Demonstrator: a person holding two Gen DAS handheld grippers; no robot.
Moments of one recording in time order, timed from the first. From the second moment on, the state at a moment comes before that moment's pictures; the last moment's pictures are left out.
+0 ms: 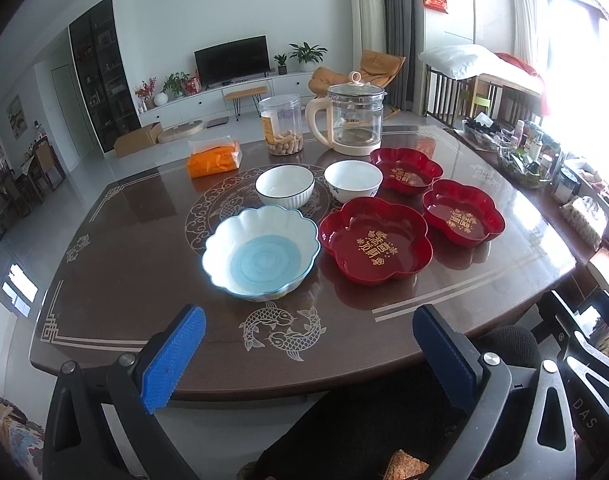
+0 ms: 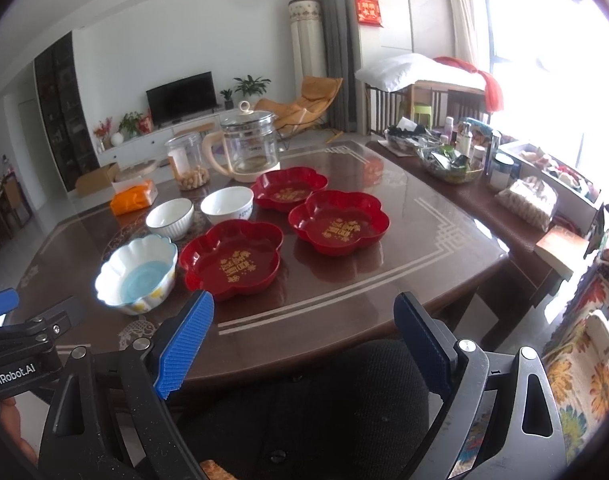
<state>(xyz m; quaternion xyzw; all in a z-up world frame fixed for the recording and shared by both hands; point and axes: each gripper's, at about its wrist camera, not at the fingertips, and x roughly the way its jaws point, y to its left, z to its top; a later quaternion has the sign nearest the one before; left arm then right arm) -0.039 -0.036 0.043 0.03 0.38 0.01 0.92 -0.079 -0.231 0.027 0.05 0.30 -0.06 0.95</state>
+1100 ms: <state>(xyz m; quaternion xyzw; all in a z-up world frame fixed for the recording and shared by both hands) -0.010 0.011 -0.014 0.05 0.41 -0.06 0.91 -0.062 -0.174 0.006 -0.01 0.38 -0.14 0.91</state>
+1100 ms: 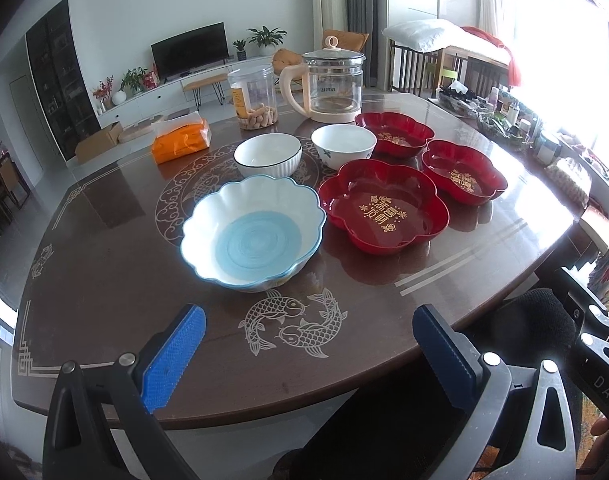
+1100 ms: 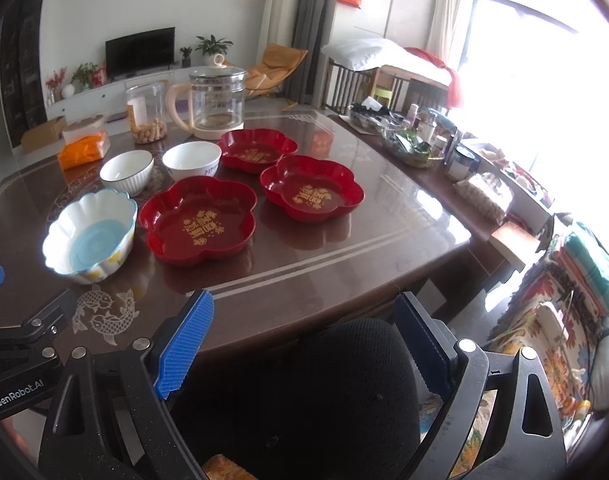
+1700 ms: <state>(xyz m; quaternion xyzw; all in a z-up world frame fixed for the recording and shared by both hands) -0.007 0.014 -0.021 0.07 0.42 -0.04 0.90 -0.062 -0.164 -0.004 -0.01 0.39 -0.12 0.91</state>
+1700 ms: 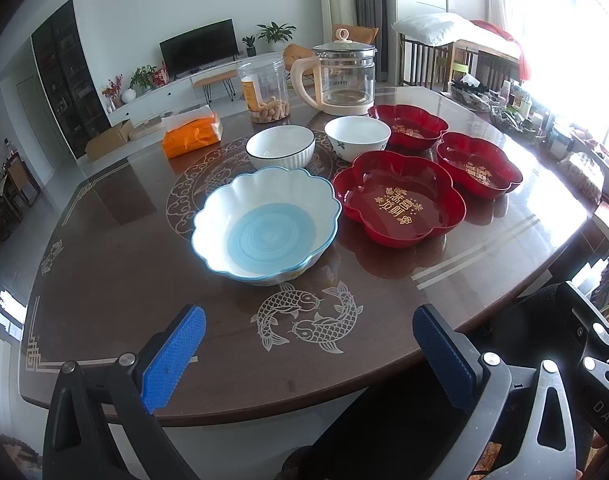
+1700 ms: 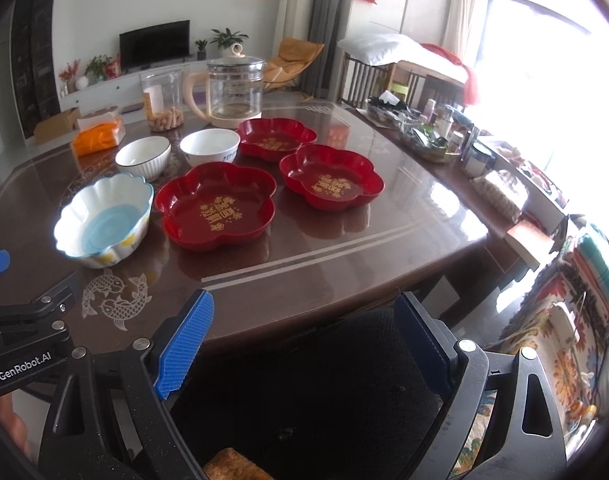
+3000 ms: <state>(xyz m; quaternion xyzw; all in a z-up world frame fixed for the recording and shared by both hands) 0.101 0.002 0.003 0.09 0.46 -0.17 0.87 -0.018 -0.220 -0.027 0.12 0.45 -0.04 0.88</state>
